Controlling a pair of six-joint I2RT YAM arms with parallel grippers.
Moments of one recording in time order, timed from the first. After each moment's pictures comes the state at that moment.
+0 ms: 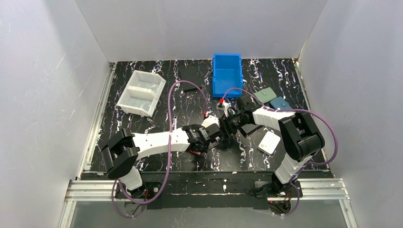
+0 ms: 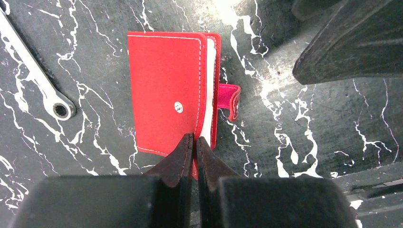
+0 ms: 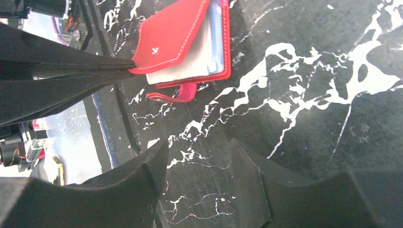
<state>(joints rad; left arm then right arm) -1.14 1.63 1.08 -0.69 -0.45 -0.61 0.47 1.71 0.90 -0.30 -0.92 -0.12</state>
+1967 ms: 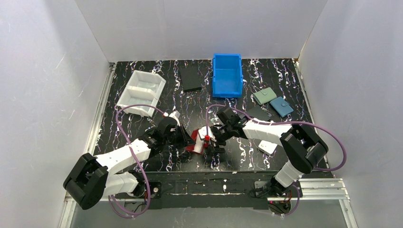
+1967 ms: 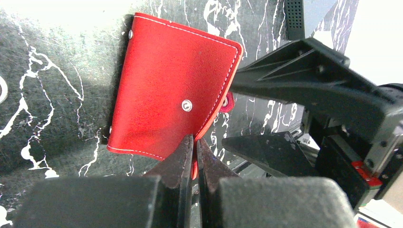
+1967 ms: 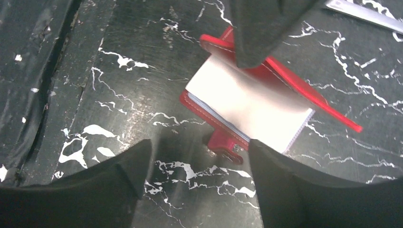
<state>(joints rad) -0.69 1.17 0.50 -0.06 0.18 -0.95 0.79 1.59 0.84 -0.24 -0.77 -0.95</state>
